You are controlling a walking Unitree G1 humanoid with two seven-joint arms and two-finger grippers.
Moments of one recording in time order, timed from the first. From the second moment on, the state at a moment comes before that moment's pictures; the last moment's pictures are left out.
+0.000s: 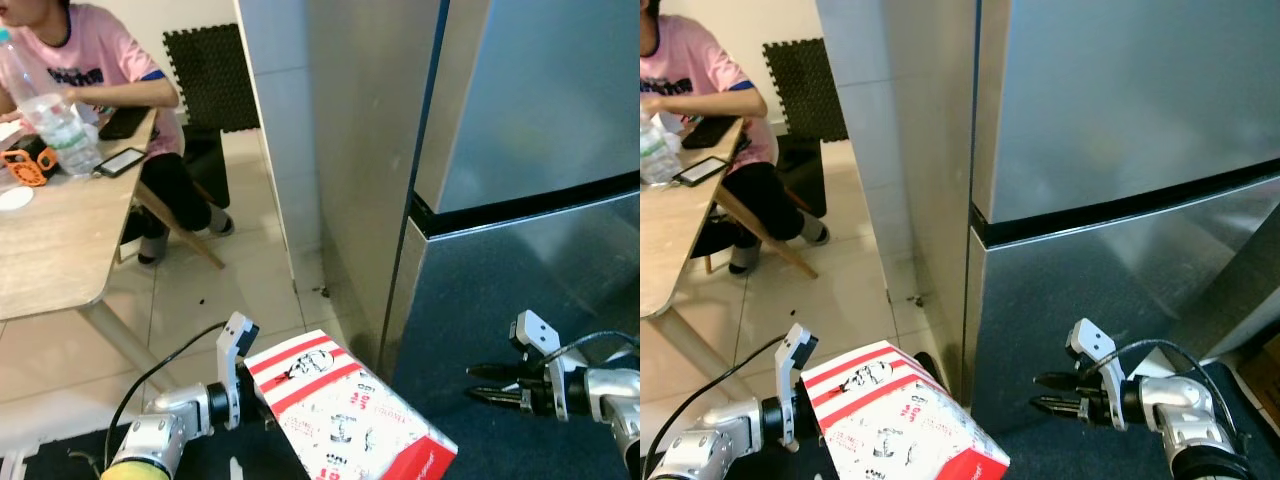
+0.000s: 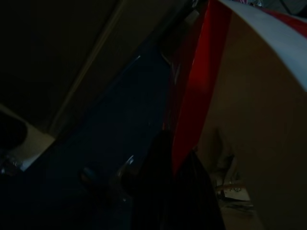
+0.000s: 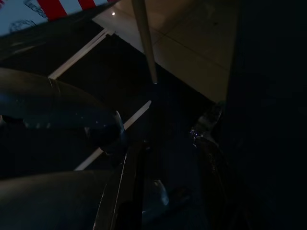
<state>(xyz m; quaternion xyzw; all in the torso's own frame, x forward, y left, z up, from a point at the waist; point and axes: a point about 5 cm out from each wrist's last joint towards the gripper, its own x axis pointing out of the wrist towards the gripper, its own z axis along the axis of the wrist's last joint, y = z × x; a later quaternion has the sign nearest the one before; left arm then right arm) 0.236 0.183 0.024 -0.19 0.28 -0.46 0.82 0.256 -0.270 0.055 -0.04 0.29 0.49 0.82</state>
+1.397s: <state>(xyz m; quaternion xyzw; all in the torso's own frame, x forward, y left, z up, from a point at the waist) 0.263 0.171 0.029 -0.11 0.23 -0.44 0.86 0.328 -0.207 0.167 -0.18 0.07 0.53 0.82</state>
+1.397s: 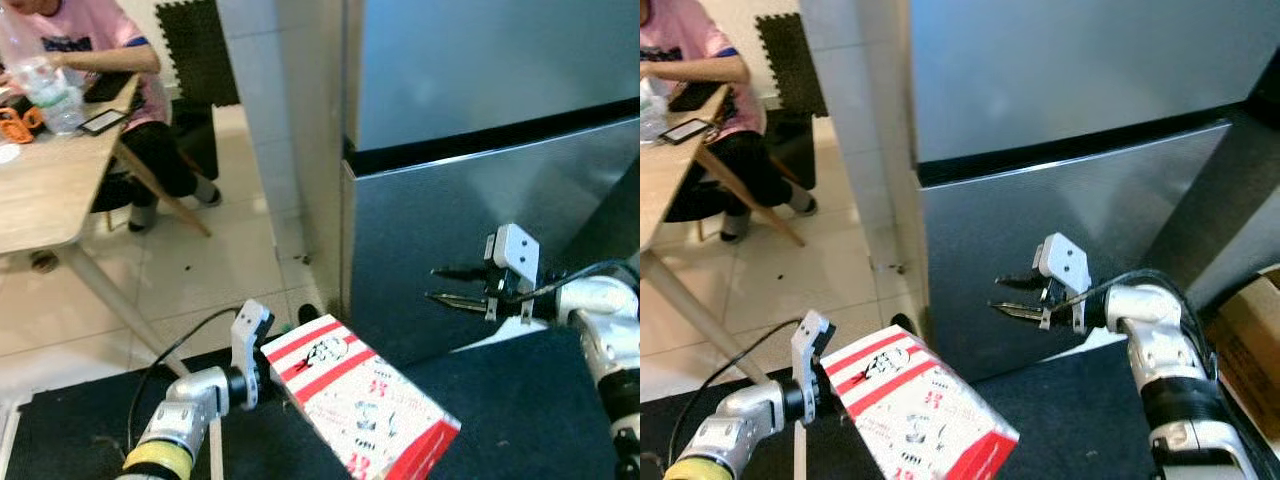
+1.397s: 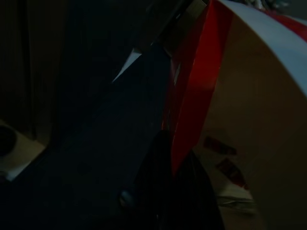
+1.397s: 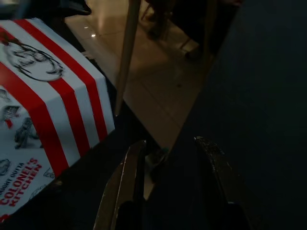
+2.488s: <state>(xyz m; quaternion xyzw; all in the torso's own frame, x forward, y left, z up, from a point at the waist) 0.271 0.261 0.062 -0.01 0.20 -0.31 0.93 0.395 -0.151 0.245 -0.40 -0.01 0.45 0.80</state>
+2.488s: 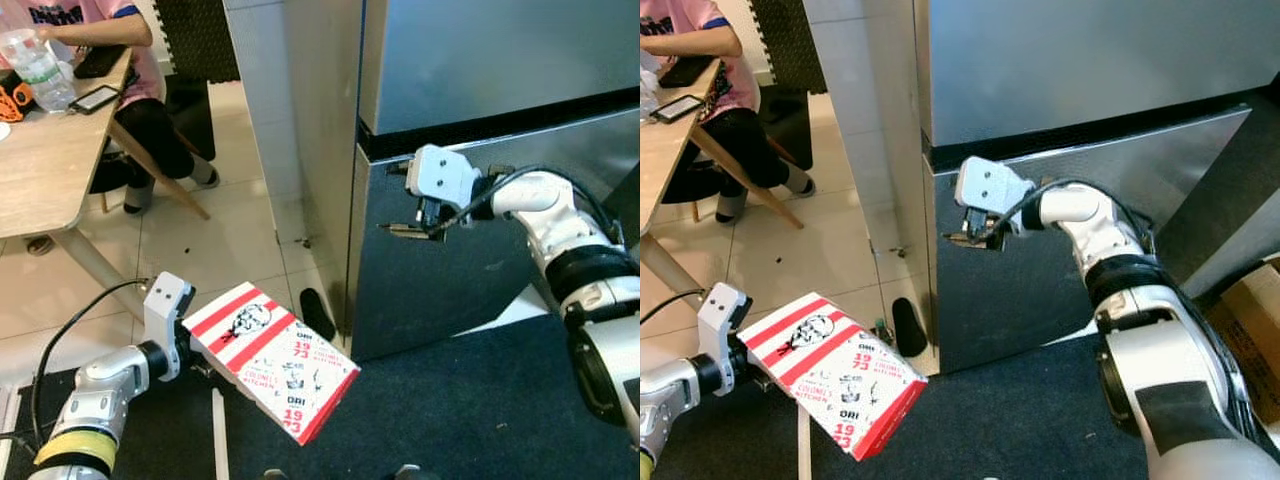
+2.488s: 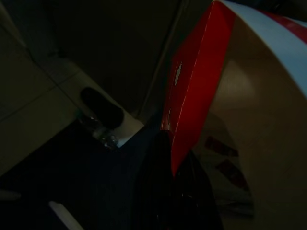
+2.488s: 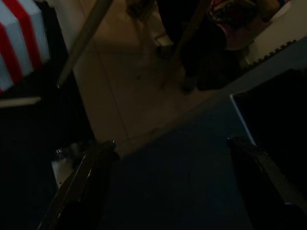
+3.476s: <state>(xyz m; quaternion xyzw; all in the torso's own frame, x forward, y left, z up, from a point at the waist) 0.263 0.245 0.054 -0.02 0.21 -0.33 0.92 0.412 -0.152 0.264 -0.53 0.00 0.33 0.78</state>
